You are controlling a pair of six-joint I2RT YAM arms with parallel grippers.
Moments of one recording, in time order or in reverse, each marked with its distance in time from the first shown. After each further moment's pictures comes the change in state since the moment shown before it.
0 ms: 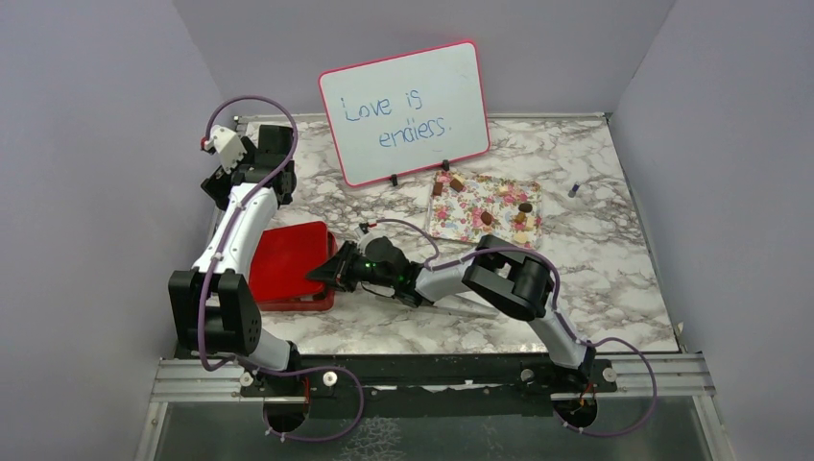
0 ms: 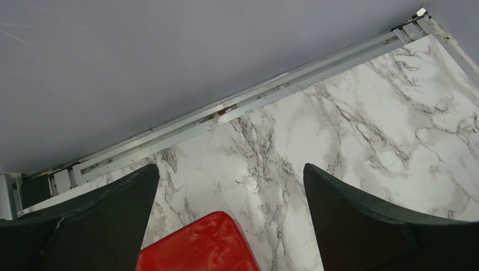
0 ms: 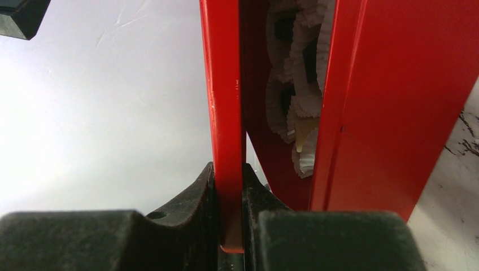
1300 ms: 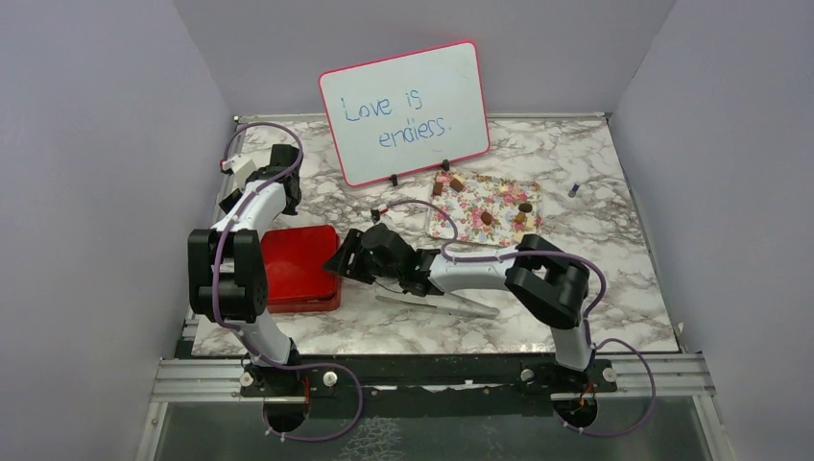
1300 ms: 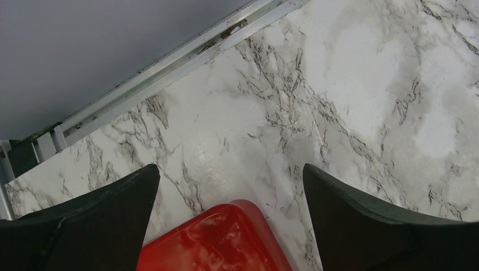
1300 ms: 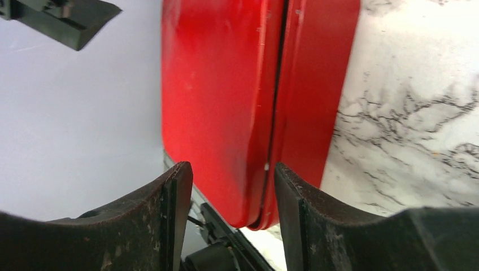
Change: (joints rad) left arm 0.043 0.201 -0.080 -0.011 0.155 -0.048; right arm 0.000 -0.234 0.008 -0.517 0.231 -0.312
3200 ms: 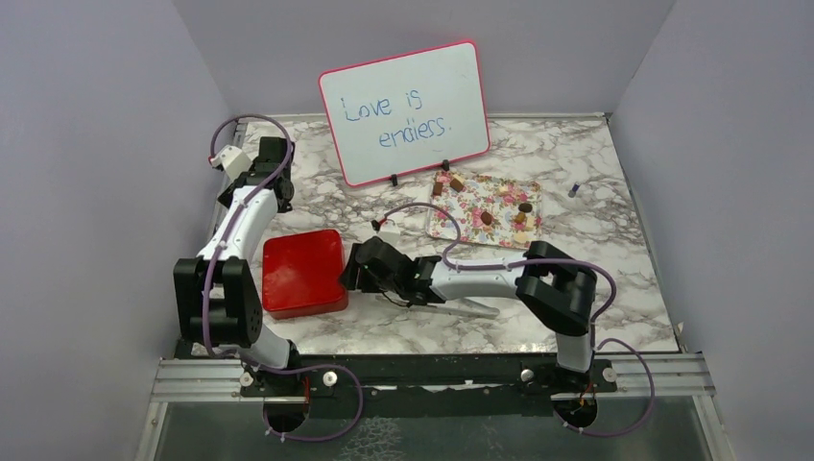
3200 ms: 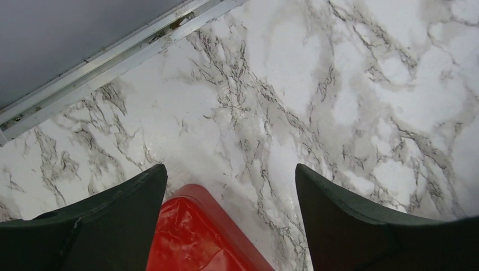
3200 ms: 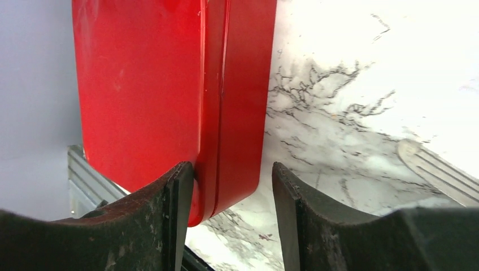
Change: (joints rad) left arm 0.000 -0.125 0.001 0.018 0.184 -0.012; right arm 0.053 -0.039 -0.003 -0.232 0.180 -0.157
